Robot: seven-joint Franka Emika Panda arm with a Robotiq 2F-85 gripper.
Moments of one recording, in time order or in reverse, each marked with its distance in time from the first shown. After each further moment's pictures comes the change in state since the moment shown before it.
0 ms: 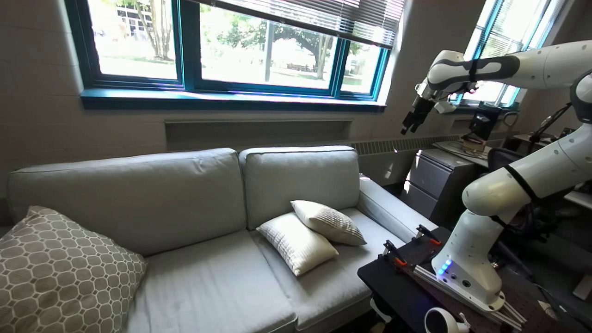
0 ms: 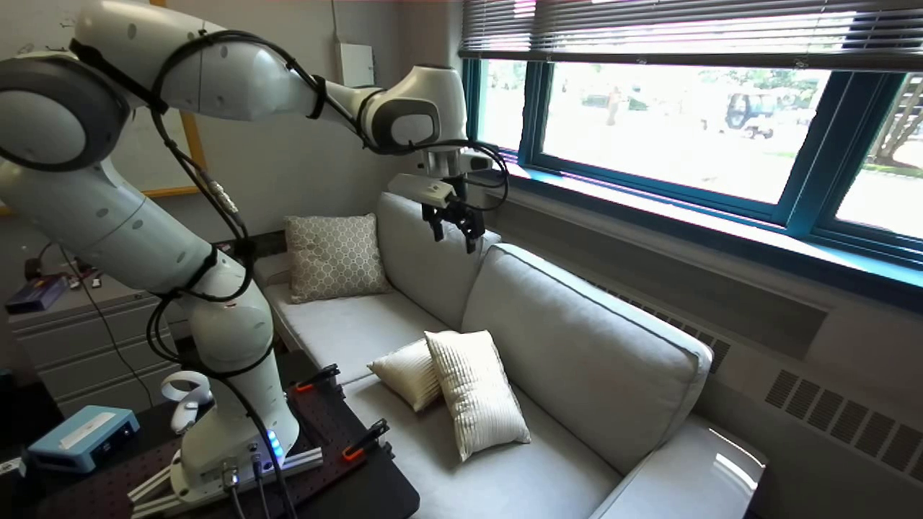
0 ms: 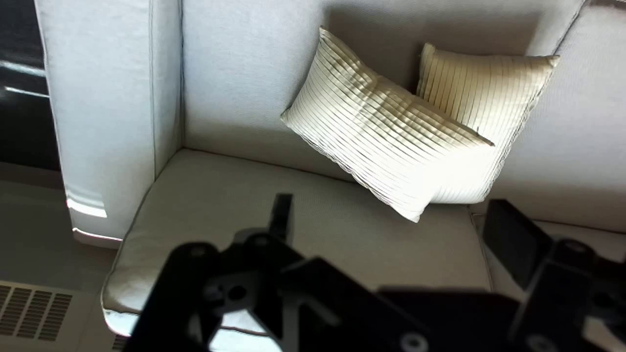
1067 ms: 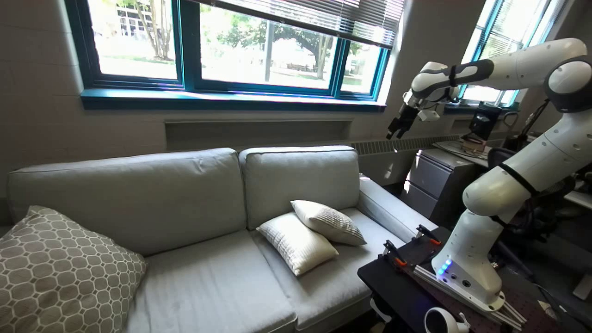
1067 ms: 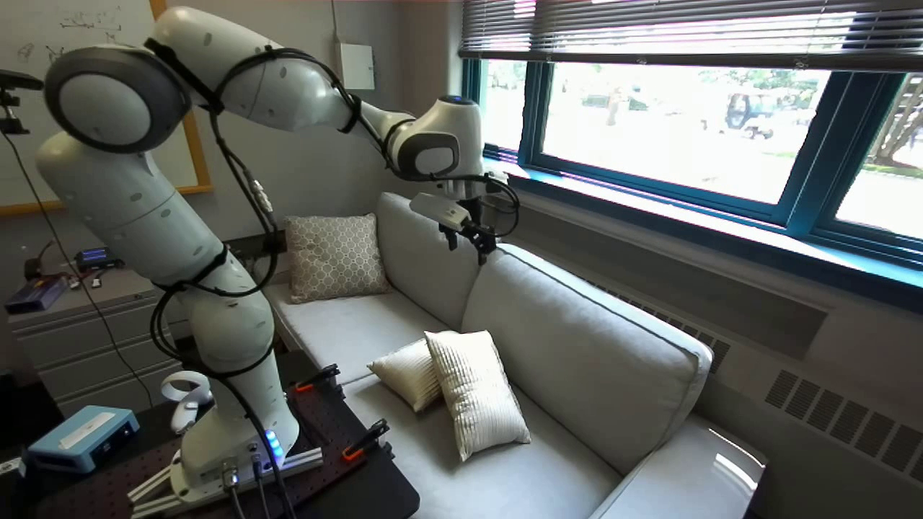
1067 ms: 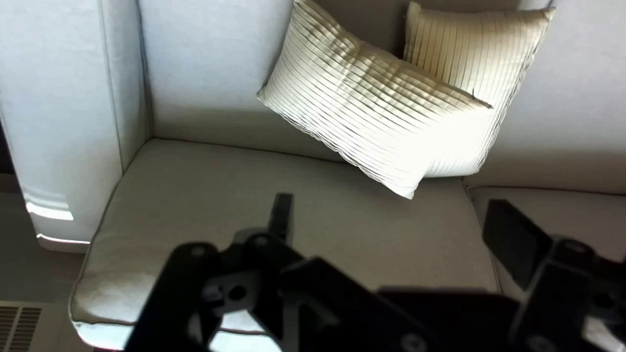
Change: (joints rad) arm 0.018 0.177 0.002 0.015 0.120 0.171 0.004
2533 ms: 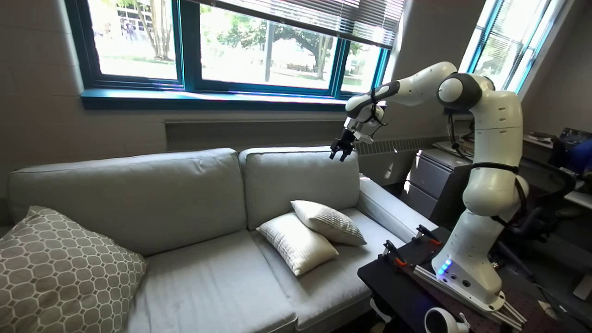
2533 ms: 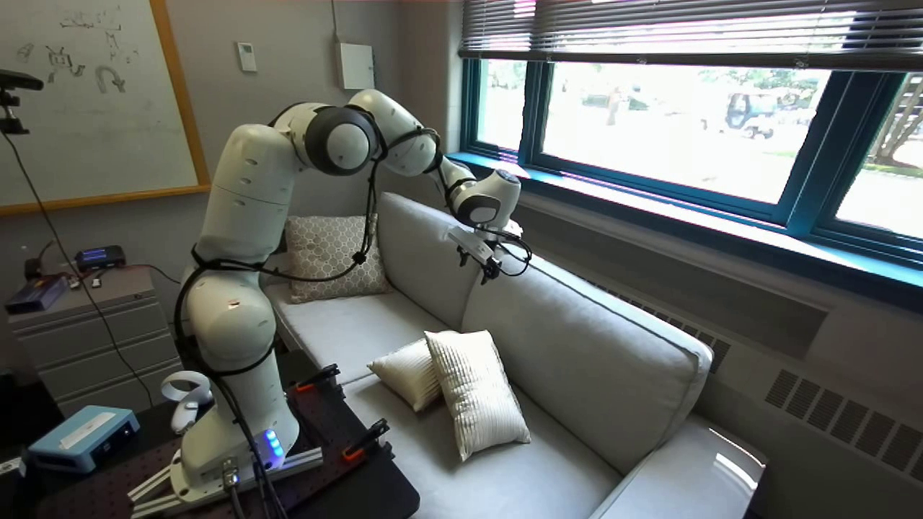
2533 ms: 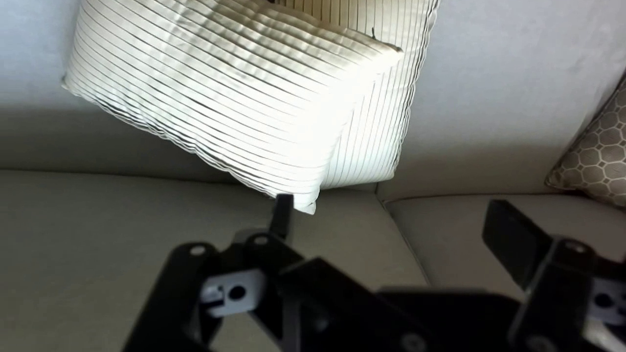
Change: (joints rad) arm 0.015 0.777 0.214 0.533 0.346 0.023 -0.011
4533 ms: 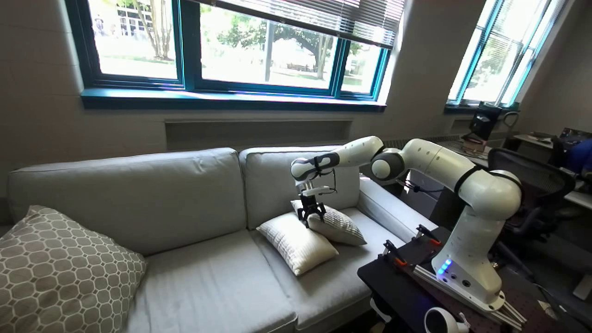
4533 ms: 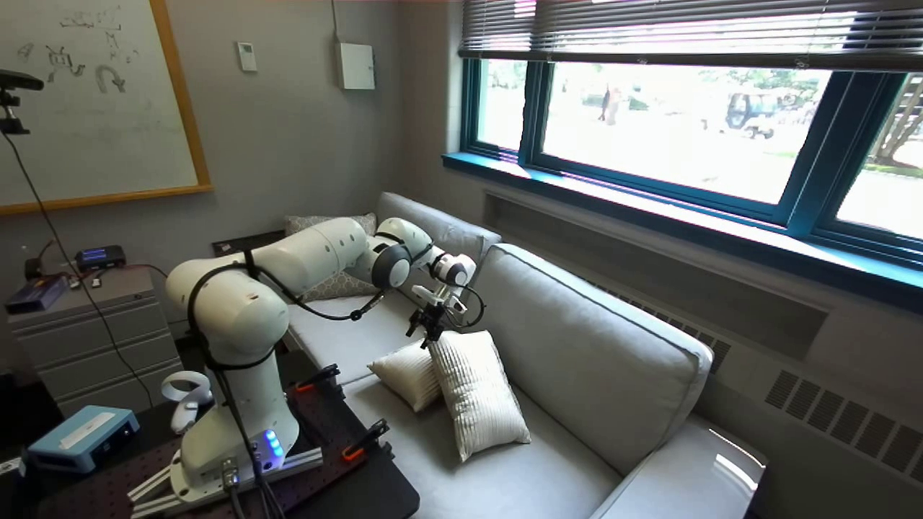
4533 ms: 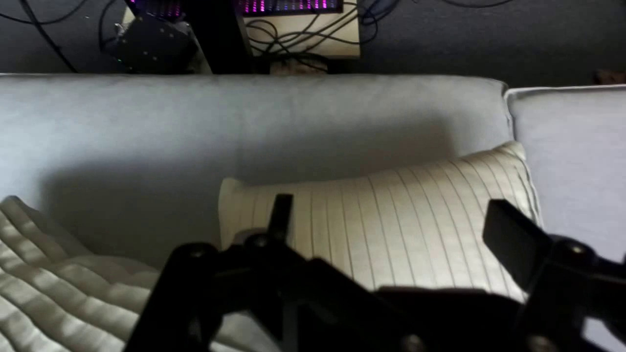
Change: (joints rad) arm 0.270 1.044 0.050 1.043 -0.266 -0.715 0.668
